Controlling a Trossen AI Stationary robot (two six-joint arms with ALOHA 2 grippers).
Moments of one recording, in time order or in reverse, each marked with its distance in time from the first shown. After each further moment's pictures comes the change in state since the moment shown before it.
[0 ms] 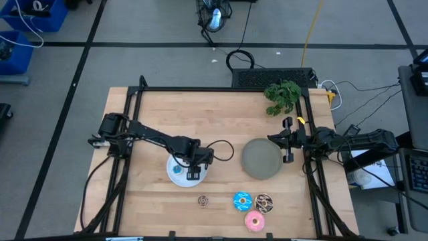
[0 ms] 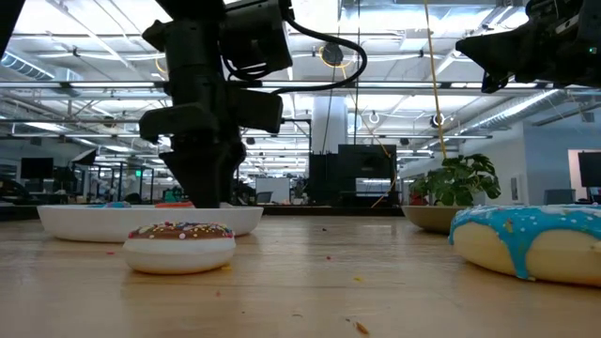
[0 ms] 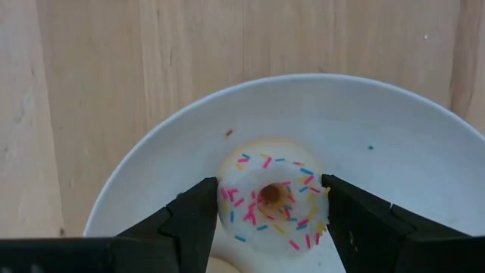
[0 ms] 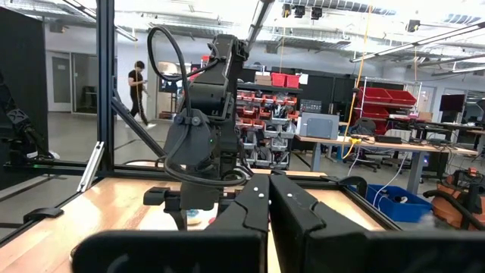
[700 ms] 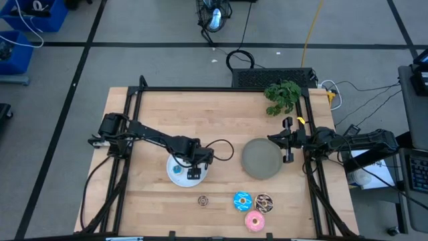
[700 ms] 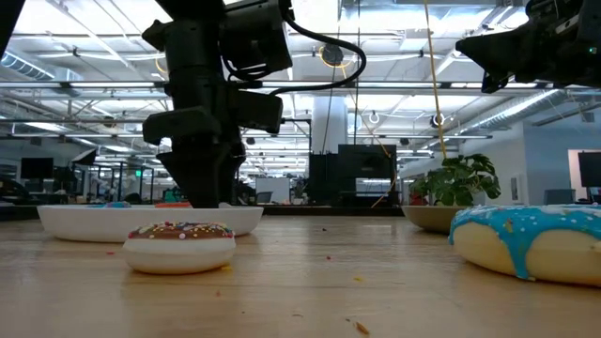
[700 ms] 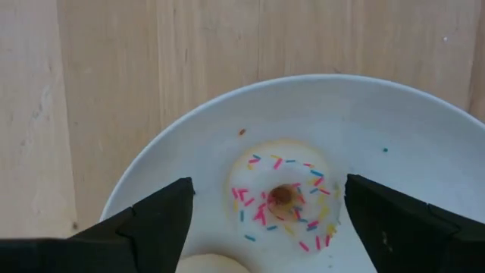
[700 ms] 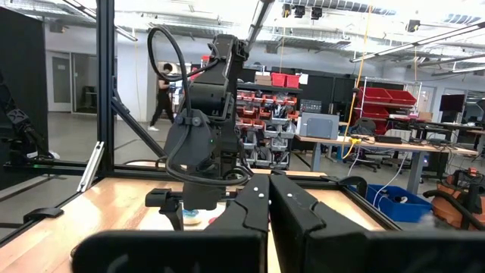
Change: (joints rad) left arm 0.000 0.000 0.000 -0.001 -0.027 -0.014; right arm 0.000 0.000 0.000 0.000 0.000 0.000
